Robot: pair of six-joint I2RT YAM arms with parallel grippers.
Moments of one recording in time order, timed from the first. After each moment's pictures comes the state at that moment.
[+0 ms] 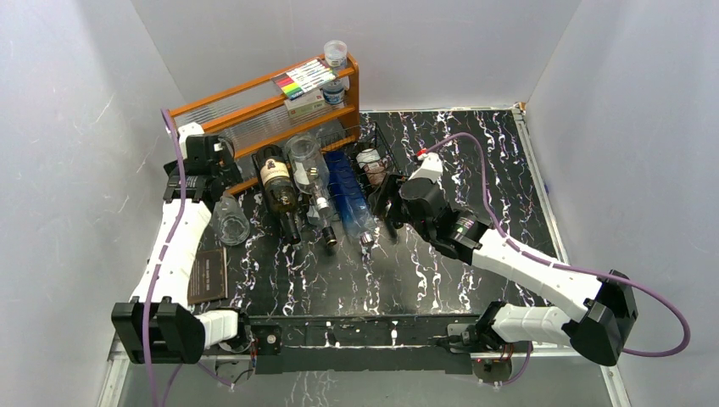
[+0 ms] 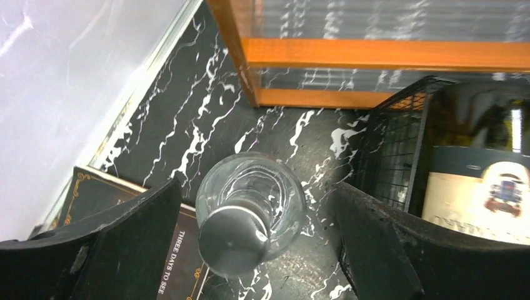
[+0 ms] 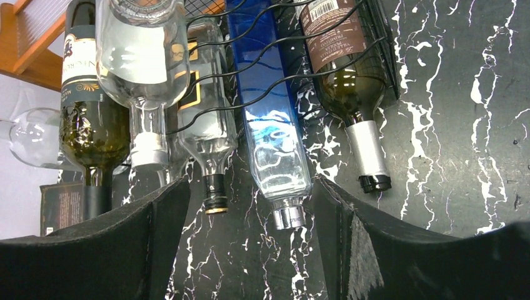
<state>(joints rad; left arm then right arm) -0.04 1.20 1.19 -0.71 -0.49 -0.31 0.93 1.15 0.95 -0.28 0.43 0.76</state>
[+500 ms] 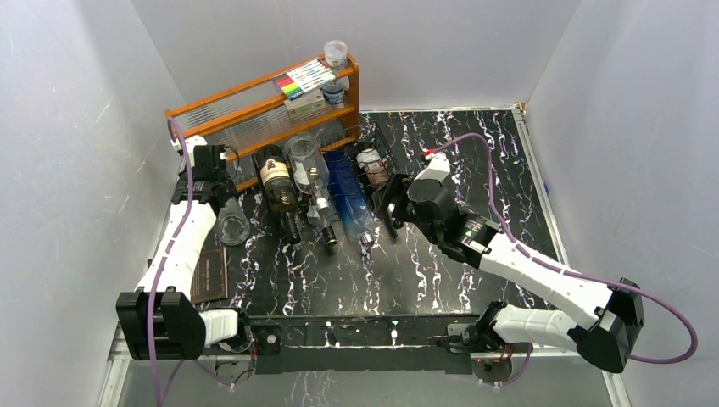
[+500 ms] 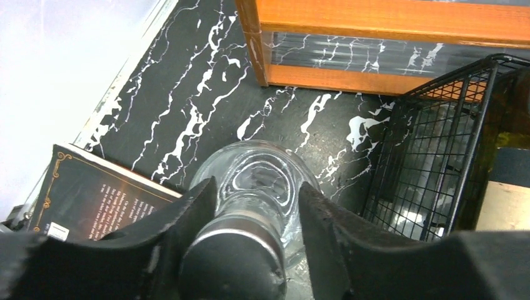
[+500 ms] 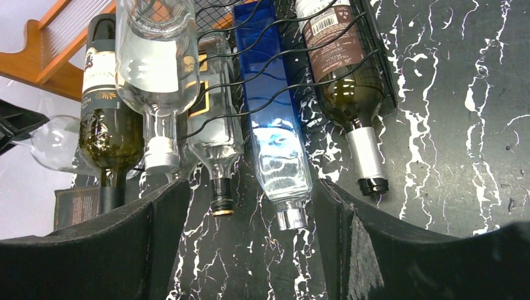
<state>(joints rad) -0.01 1.23 1.05 -0.64 -0.49 -0.38 0.92 1.10 0.94 -0.28 0.44 0.76</state>
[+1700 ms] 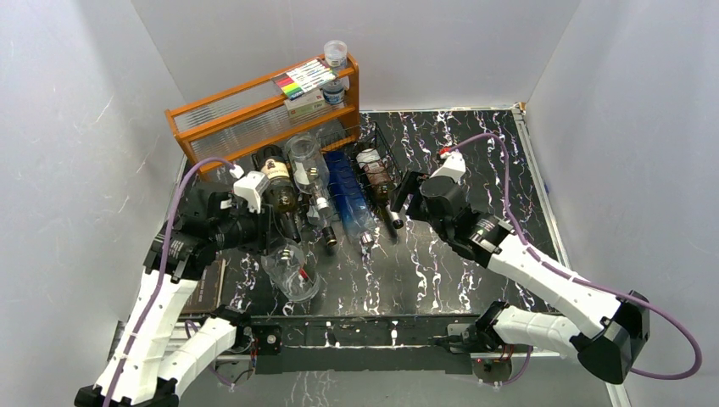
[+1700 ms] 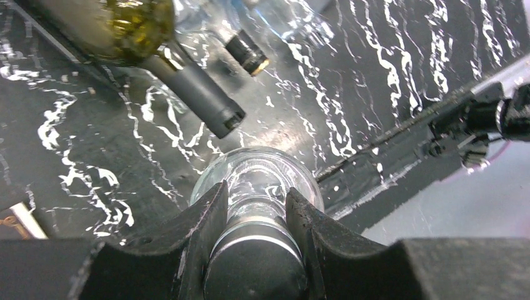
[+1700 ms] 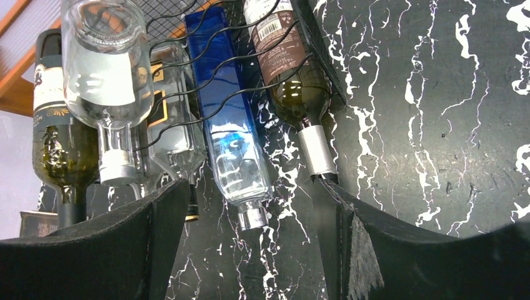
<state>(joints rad) -0.32 0.80 1.10 -1.08 0.29 -0.16 0.84 1.05 0.92 -0.37 0.44 0.74</state>
